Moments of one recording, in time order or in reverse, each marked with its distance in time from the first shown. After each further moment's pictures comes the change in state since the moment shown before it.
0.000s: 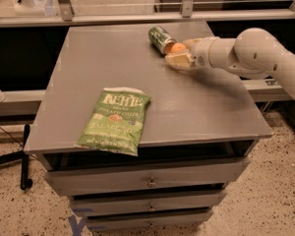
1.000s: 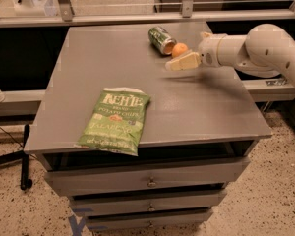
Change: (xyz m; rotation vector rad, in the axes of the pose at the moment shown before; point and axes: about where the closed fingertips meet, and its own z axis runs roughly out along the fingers) arm -0.008 0.000 -0.019 -0.030 -0.010 0.014
